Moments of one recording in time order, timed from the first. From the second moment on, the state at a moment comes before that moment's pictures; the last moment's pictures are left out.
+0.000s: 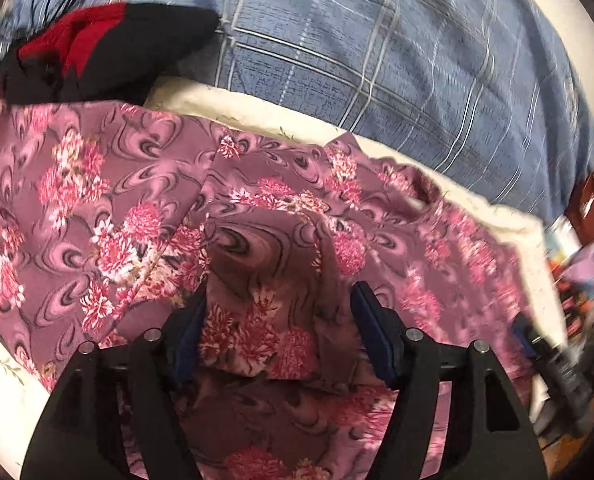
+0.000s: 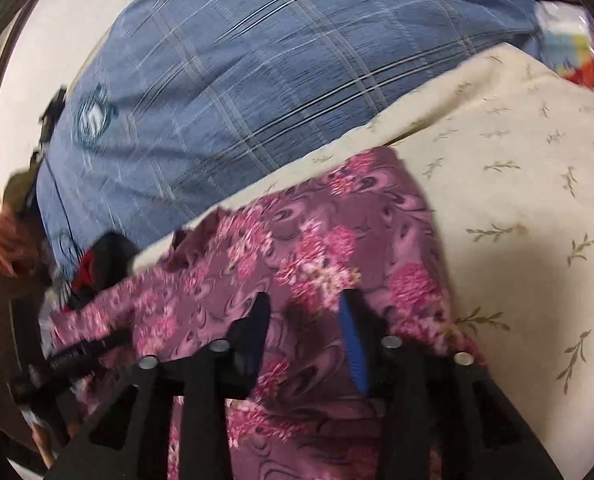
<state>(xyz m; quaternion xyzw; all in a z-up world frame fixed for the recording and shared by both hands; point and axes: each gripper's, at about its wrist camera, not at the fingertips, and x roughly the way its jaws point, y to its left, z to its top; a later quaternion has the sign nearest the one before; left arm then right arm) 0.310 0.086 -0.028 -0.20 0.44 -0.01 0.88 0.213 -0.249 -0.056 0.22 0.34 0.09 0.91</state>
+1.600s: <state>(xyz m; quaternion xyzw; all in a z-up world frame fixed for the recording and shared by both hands) 0.241 0.457 0.123 -0.21 0.37 0.36 0.83 0.217 -0.232 -0.051 0.19 0.33 0.11 0.92</state>
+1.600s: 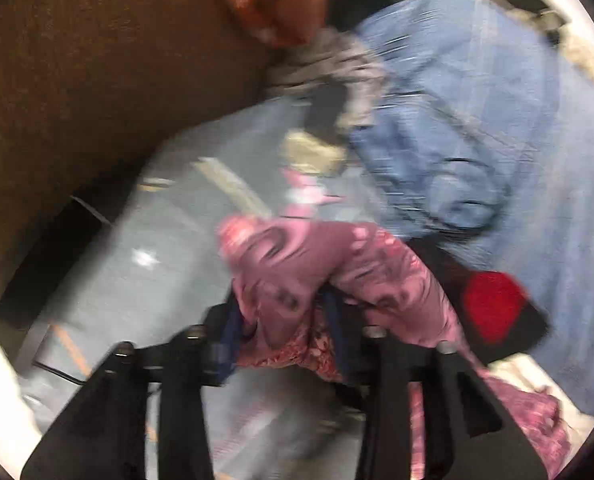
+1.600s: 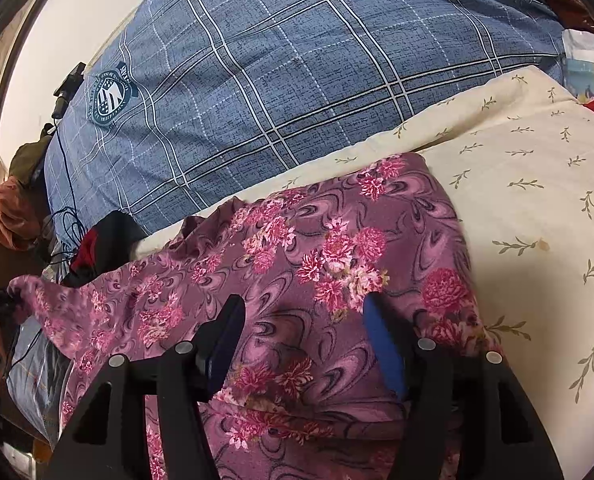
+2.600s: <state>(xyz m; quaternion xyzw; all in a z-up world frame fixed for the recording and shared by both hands) 0.200 0.439 0.046 -0.38 0.32 0.22 0.84 0.217 -0.234 -0.051 0.20 0.33 0.12 0.92</state>
